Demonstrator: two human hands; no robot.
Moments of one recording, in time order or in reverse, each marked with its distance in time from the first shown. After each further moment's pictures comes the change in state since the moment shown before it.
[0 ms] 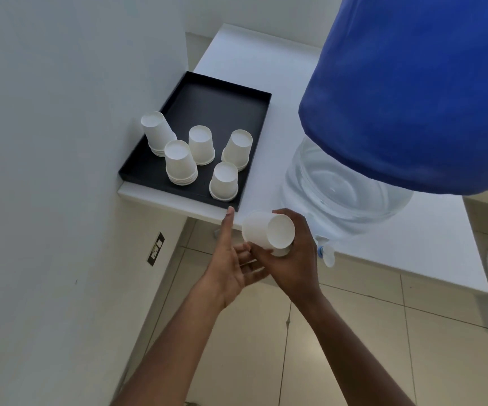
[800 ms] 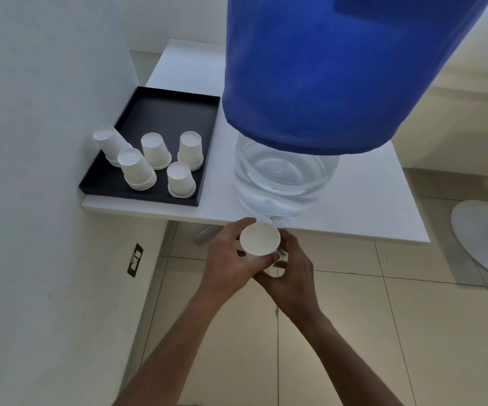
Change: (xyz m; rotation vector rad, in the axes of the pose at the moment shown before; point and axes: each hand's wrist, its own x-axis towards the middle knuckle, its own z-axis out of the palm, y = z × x) left_hand -0.026 -0.066 0.046 0.969 0.041 0.874; right_hand -0.079 0.026 -0.075 0.046 0.055 0.110
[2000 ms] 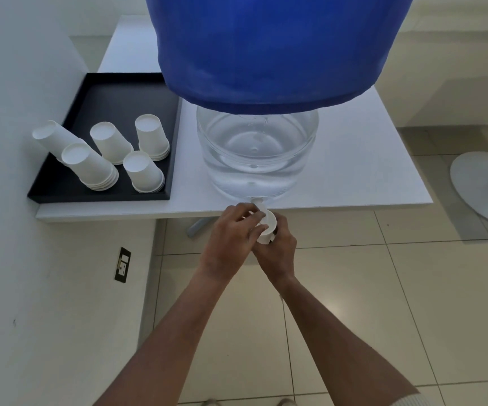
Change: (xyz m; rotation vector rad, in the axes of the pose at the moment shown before) left_hand 0.053 -0.052 0.060 0.492 -0.018 0.683; right_hand 0.043 0.107 0.041 0.129 0.219 0.283
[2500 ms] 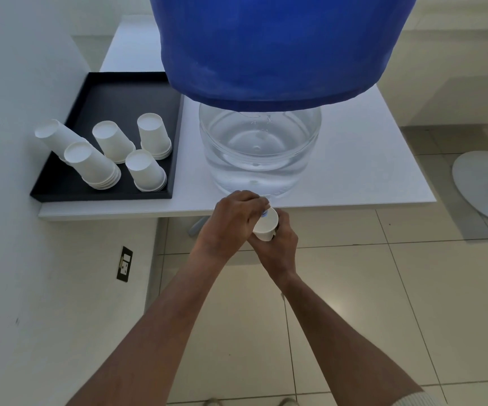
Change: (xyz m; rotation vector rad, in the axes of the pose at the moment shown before) left_hand 0.032 -0.010 -0.013 -0.022 -0.066 0.090; right_hand 0.005 0.002 0.004 -0.072 0.043 -0.073
